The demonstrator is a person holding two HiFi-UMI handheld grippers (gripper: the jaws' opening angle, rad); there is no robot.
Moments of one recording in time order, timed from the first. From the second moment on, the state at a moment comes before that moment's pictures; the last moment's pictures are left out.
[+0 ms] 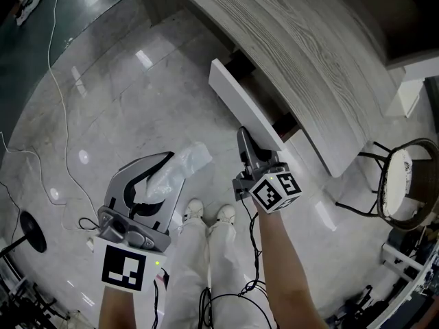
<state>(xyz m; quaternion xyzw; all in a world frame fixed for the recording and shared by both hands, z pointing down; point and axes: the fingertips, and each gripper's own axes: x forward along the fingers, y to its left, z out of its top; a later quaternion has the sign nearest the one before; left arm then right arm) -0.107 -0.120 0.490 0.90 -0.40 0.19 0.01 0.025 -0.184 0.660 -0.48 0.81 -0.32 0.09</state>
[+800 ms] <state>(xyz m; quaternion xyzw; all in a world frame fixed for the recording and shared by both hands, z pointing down) -0.103 -0.117 0.482 0.89 -0.40 0.20 0.01 0.044 -0.154 0.678 -0.52 0.80 -0.31 0.00</state>
